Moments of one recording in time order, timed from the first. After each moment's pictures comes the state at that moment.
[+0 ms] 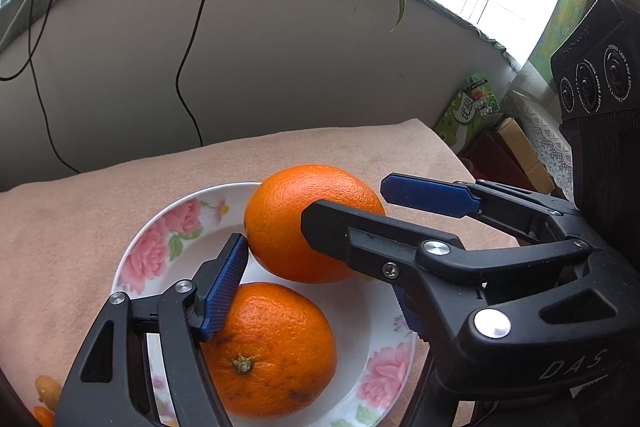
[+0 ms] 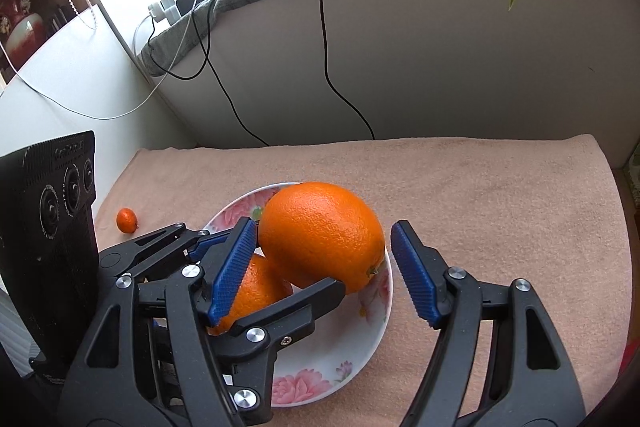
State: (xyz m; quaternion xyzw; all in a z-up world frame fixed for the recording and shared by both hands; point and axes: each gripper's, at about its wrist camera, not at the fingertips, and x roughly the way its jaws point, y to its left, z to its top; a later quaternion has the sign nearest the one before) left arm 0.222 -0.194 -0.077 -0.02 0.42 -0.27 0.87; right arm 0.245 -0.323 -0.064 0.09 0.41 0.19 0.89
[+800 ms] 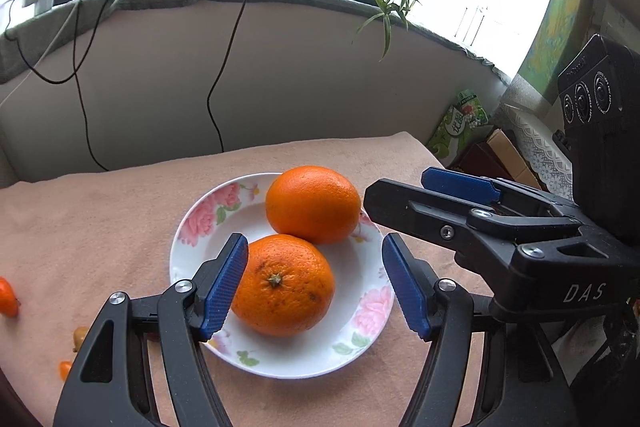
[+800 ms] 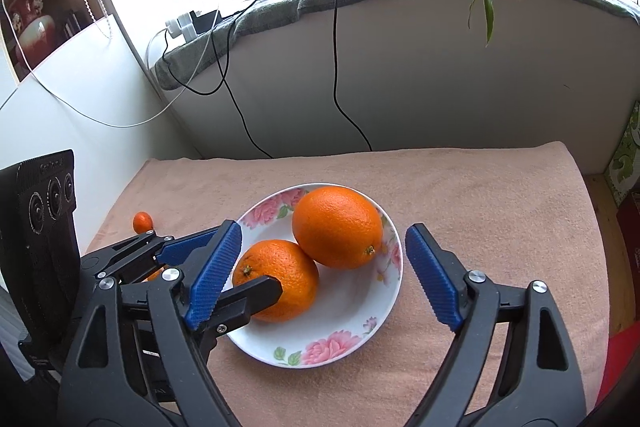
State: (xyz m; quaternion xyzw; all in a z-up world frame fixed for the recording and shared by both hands) left arm 0.176 -0.159 -0.046 -0.03 0.38 -0.26 0.89; right arm 0.190 -0.319 -0.030 0.09 0.37 0.17 0.91
